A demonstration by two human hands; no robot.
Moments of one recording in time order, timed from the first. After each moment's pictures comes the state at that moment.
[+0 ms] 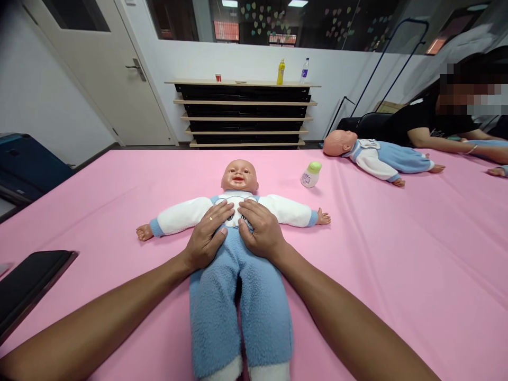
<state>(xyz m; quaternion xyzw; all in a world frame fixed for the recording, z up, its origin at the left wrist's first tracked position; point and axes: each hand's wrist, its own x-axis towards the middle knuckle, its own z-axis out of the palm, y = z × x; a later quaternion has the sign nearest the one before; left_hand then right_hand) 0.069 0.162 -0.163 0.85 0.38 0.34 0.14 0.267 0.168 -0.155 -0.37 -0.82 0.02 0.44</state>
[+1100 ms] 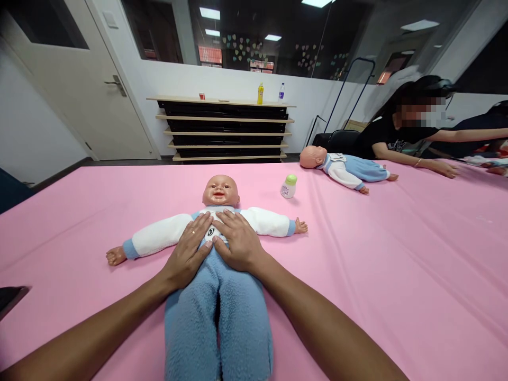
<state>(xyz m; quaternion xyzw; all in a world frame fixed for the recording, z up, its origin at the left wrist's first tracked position) 0.073 0.165 -0.166 0.83 0.47 0.25 0.13 0.265 0.170 -0.144 -0.42 -0.86 0.06 0.30</state>
